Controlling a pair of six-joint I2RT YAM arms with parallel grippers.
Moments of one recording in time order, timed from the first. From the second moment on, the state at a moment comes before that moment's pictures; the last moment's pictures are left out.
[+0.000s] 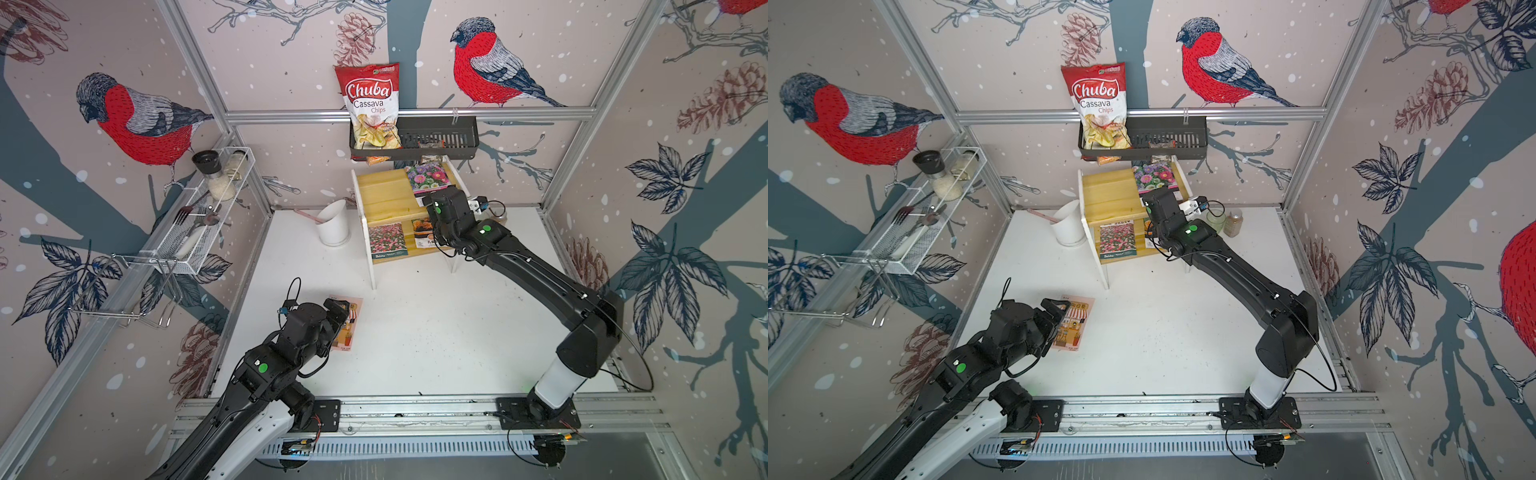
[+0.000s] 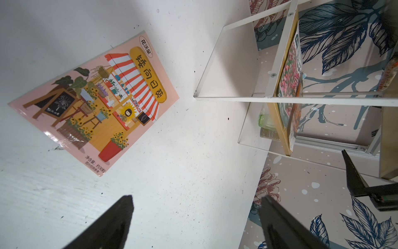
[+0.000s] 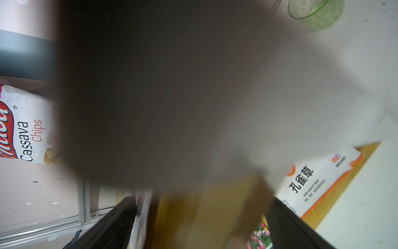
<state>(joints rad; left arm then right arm) -0.61 0.52 0.62 -0.79 -0.13 -1.46 0.76 1.70 1.67 -0.51 0.47 1.49</state>
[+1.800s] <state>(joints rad) -0.60 0.51 0.66 -0.82 -0.13 -1.43 0.84 1.47 1.48 -0.46 0.39 1.49</state>
